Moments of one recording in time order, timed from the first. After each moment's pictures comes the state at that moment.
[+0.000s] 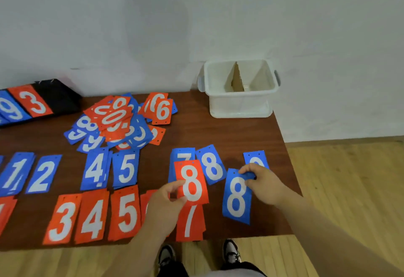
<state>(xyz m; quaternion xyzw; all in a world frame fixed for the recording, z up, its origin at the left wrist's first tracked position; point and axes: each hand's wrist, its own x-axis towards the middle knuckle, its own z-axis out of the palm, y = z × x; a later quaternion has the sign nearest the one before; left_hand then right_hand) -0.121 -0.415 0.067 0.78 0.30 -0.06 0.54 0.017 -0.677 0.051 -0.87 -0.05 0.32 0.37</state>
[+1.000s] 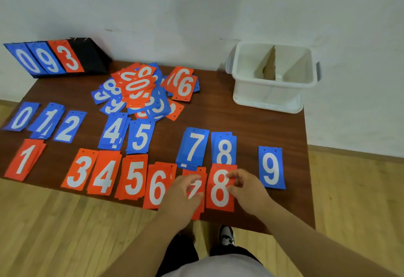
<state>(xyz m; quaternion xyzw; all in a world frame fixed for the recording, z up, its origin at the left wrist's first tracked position) -0.143 -0.463 0.053 0.82 0.32 -0.10 0.46 -0.014 -0.641 0.019 -0.84 -0.08 0.39 0.37</state>
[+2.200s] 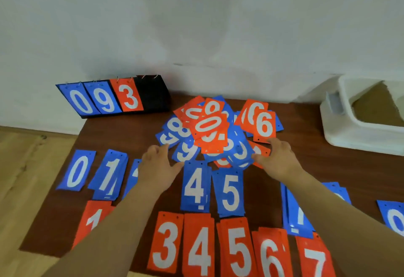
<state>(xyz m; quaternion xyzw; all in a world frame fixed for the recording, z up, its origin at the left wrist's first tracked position) -0.074 0.003 0.027 0.93 0.31 -0.09 0.17 0.091 -0.299 0.033 -0.94 -0.03 0.24 0.25</state>
